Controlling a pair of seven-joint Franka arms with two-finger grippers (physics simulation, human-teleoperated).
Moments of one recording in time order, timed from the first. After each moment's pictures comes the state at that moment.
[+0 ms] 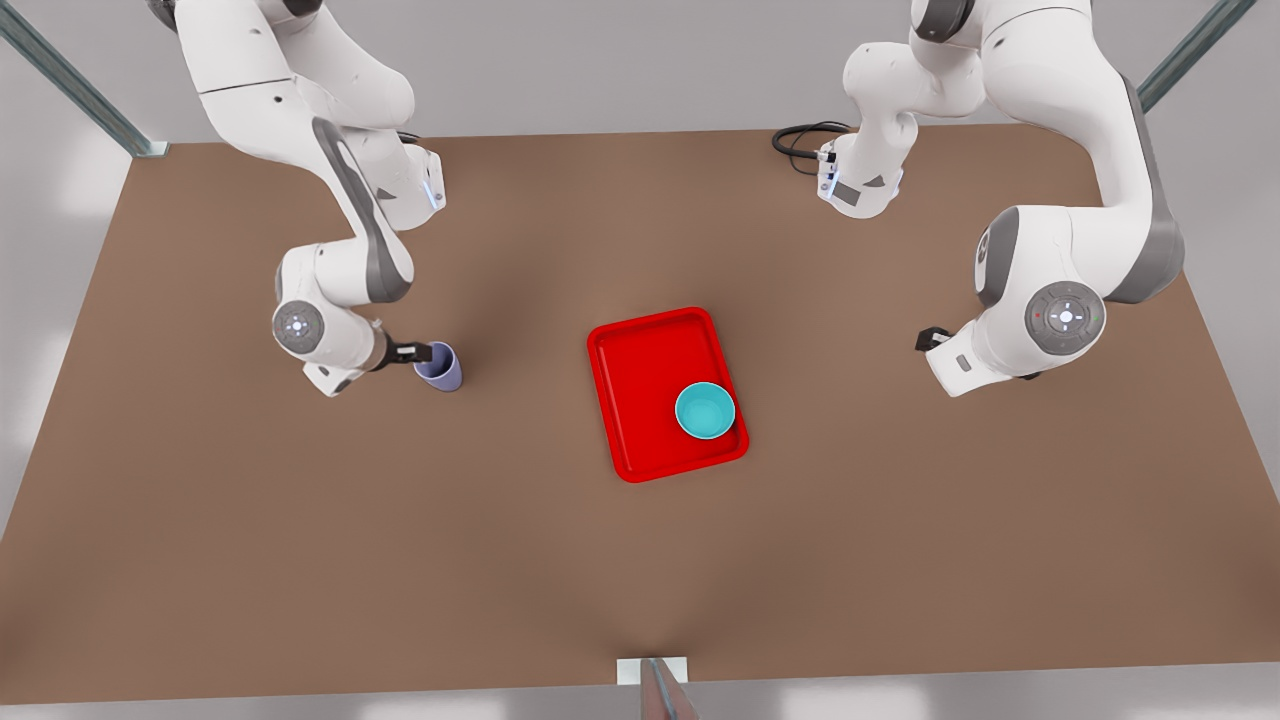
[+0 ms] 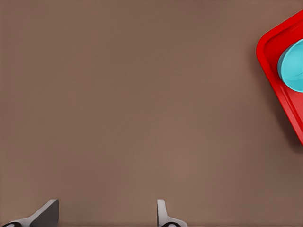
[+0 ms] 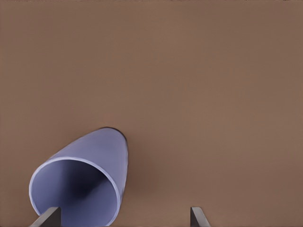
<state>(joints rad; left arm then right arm) -0.25 0.27 0.09 -1.49 0.14 1.47 0.22 -0.19 0.12 0.35 -2.30 0.06 2.17 0.13</state>
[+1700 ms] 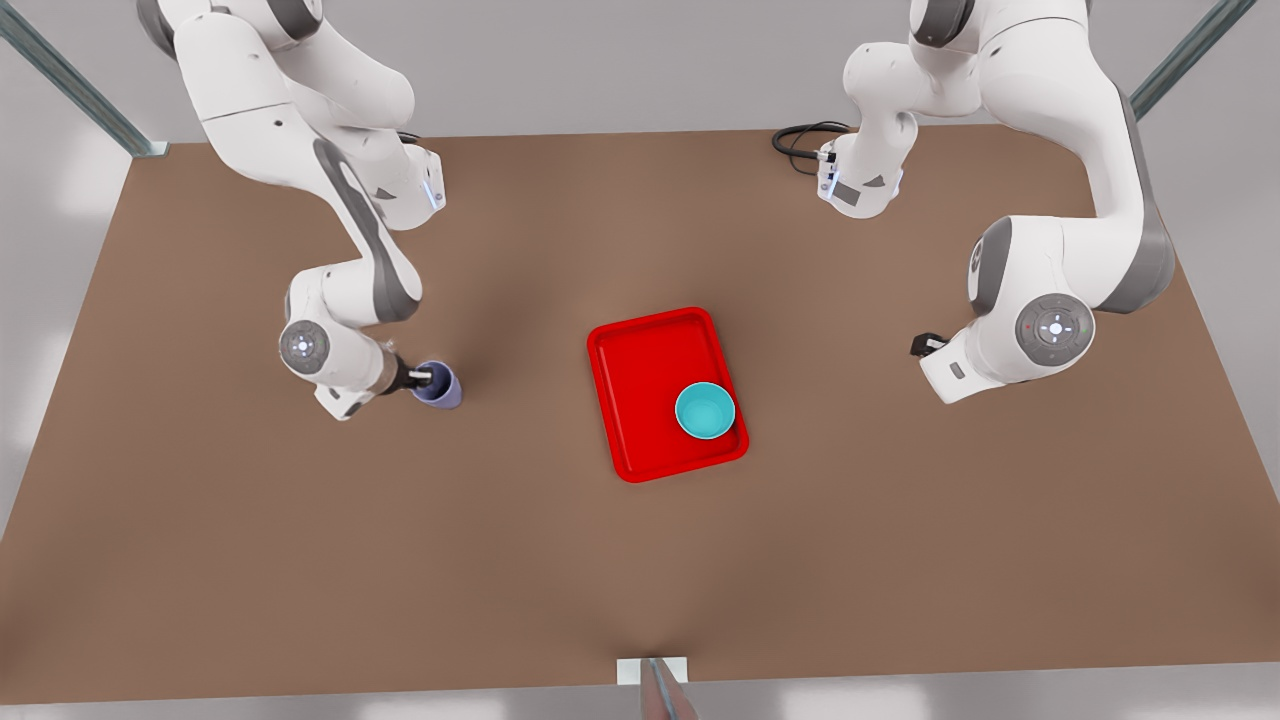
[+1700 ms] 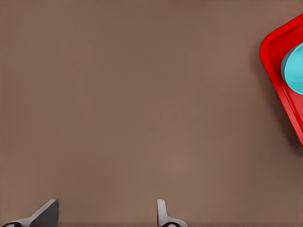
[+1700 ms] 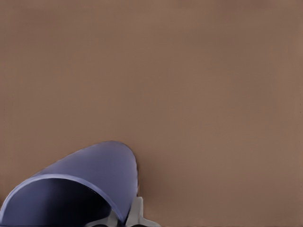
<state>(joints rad) -0.25 0.29 0.09 -1.49 0.14 1.47 0.19 -0.18 0.22 0.37 -2.14 0.08 2.20 0.14</state>
